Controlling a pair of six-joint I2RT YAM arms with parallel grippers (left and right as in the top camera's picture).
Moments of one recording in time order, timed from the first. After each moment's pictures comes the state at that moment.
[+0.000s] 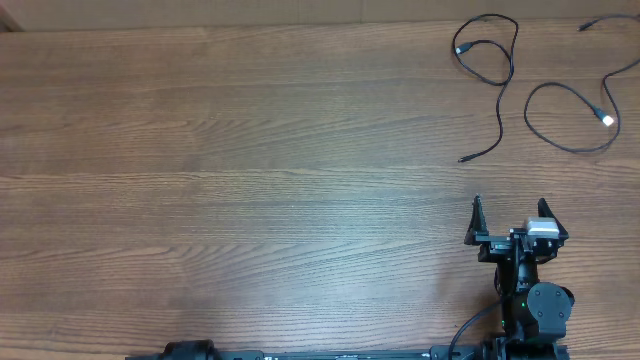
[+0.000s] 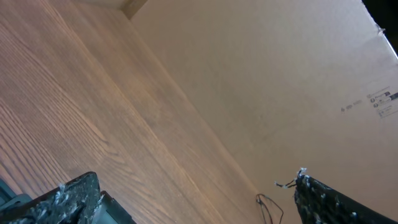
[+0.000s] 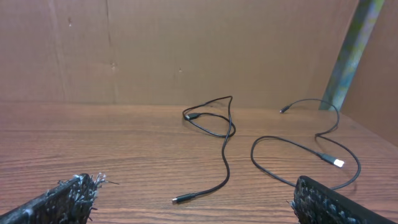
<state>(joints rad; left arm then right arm) 0.03 0.01 1.56 -1.69 -0.20 -0.93 -0.04 0.01 0.02 -0.02 0.04 -0.06</state>
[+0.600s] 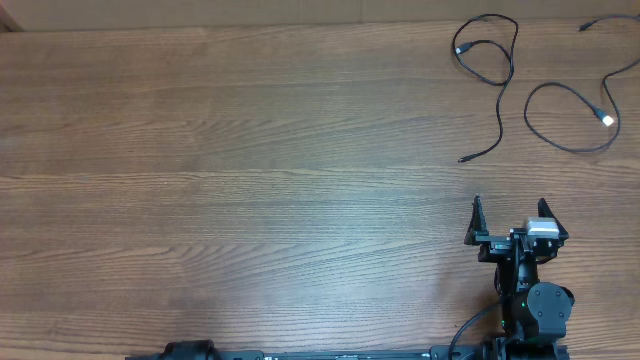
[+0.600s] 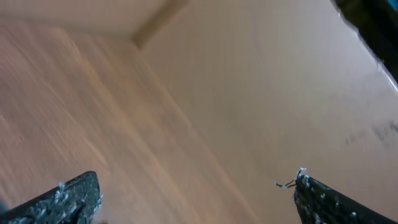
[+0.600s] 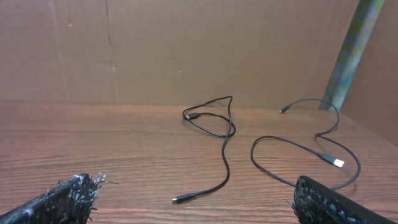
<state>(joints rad) 0.03 0.01 1.53 -1.61 -0.32 -0.93 -0.04 0.01 0.02 -0.02 0.04 -0.06</state>
